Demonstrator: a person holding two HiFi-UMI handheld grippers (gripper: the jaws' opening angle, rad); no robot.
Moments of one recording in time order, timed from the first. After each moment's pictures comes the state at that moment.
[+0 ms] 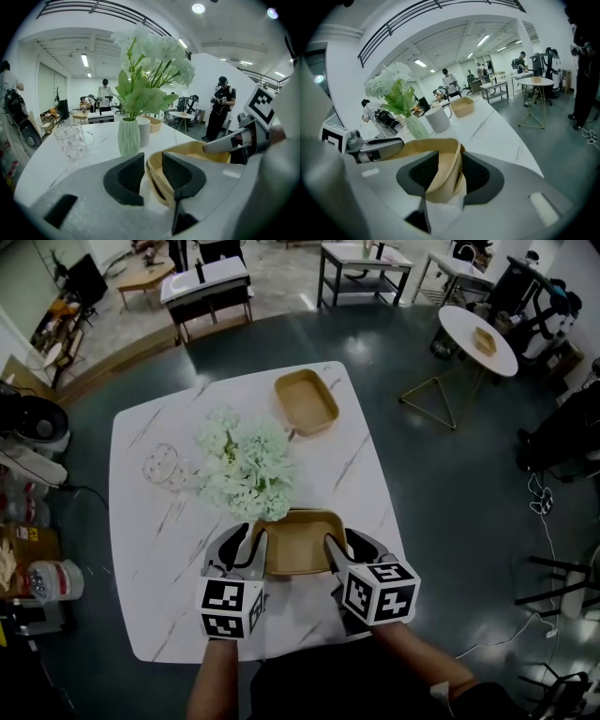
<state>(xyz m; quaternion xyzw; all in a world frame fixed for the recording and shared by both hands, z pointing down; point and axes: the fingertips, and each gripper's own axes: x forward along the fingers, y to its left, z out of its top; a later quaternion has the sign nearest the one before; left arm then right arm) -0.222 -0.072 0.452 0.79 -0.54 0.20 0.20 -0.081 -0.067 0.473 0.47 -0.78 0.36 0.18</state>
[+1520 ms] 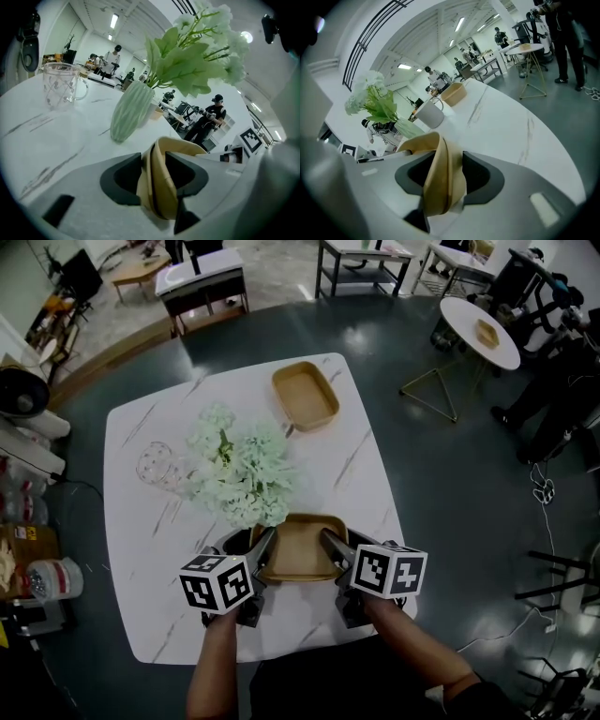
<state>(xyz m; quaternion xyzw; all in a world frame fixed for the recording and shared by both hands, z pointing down) -0.209 -0.082 0.499 0.77 -0.46 0.11 0.42 -0.087 -0.078 0.509 0.43 -0.74 0.50 0.13</state>
